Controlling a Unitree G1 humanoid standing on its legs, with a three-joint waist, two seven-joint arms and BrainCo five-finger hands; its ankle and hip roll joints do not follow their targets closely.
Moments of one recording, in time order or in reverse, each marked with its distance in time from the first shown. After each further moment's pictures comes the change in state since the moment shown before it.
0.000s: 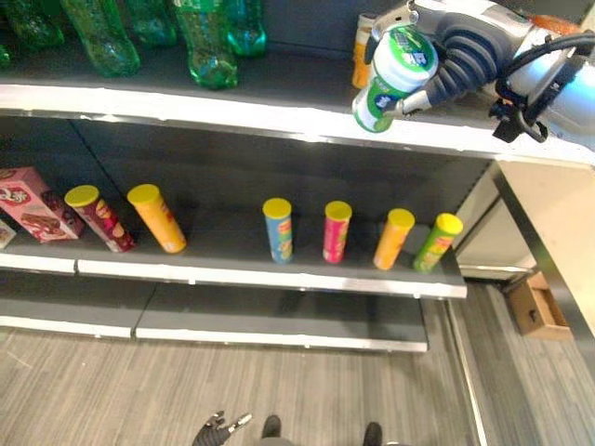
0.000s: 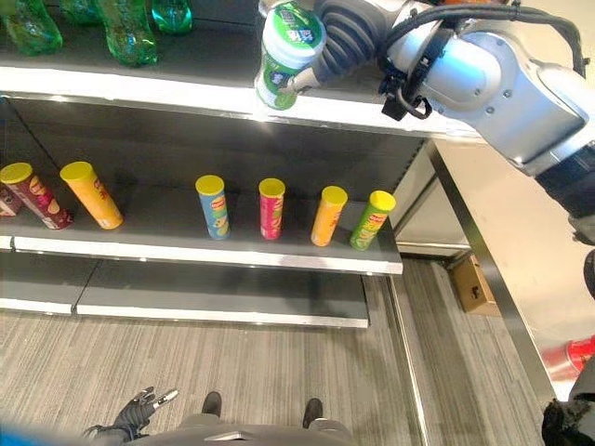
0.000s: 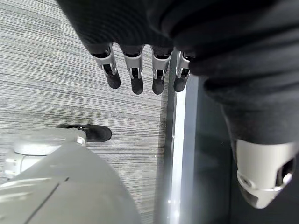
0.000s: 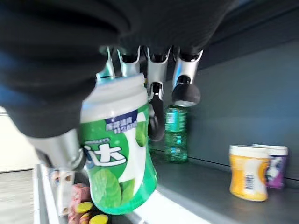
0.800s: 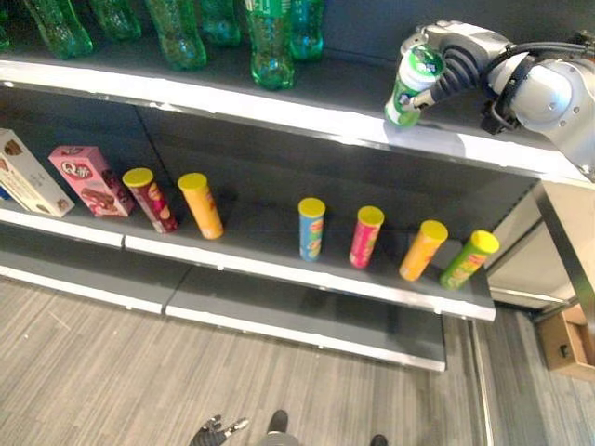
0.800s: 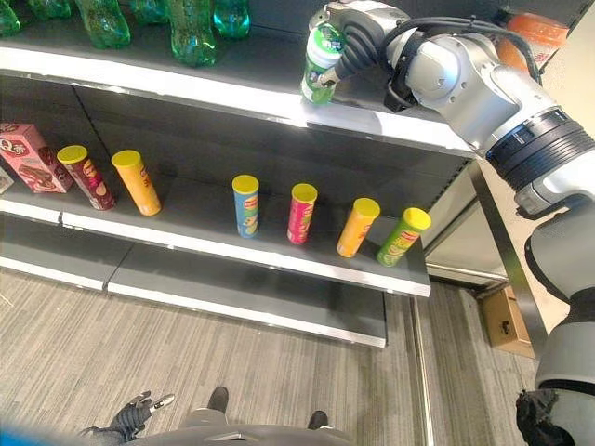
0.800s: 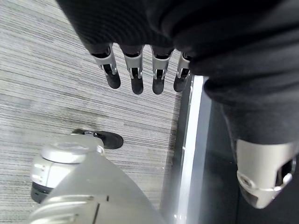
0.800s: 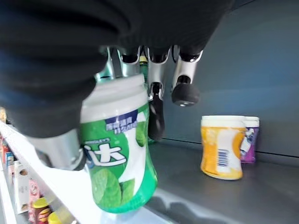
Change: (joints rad) left arm -0.010 0.029 -0.032 0.051 -0.001 -0.001 -0.024; right arm -0.015 0.139 0.066 0.335 -0.106 0.081 0.041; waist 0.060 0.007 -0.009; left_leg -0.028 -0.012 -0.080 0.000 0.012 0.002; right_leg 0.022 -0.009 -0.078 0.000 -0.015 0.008
